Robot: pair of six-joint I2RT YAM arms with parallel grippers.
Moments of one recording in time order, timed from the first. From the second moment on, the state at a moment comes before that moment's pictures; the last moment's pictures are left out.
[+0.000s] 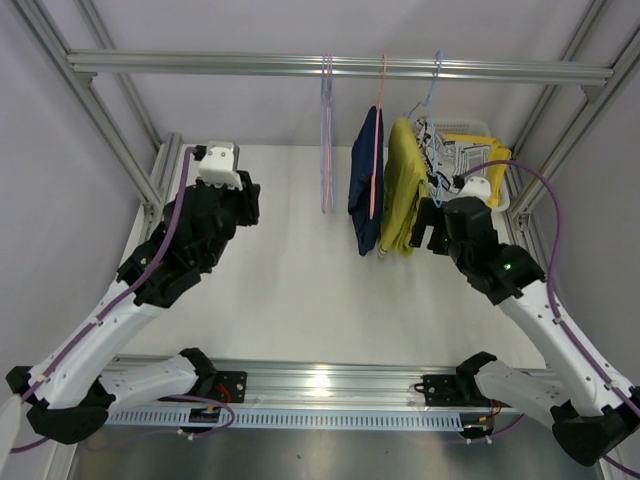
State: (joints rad) left arm -0.77 0.99 1.33 -0.51 -0.56 -0.16; right arm 0.52 0.98 1.08 -0.68 0.38 0.46
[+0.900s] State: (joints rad) left arm -0.61 0.86 1.14 -0.40 -0.40 -0.25; right arm 0.61 1.02 1.24 -0.83 0.41 0.45
